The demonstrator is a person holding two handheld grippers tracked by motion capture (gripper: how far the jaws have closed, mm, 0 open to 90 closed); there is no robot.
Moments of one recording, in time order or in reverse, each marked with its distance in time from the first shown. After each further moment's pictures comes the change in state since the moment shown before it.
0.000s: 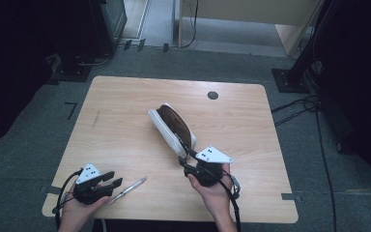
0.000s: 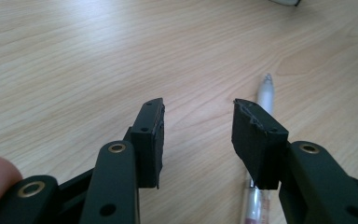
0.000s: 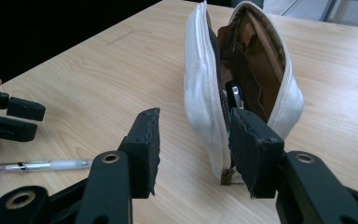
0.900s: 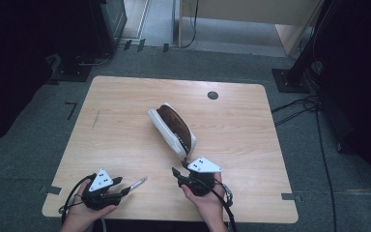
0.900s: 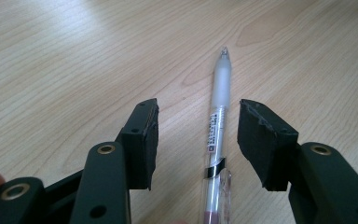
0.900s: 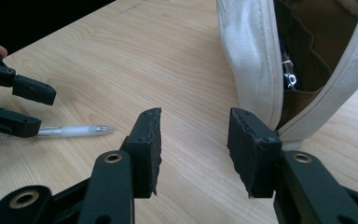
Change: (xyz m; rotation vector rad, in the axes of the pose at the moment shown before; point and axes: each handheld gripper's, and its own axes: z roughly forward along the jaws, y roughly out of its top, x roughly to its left) left arm -0.023 0.000 0.007 0.058 -0.041 0.152; right arm 0.014 -0.035 0.019 0.057 0.046 0.006
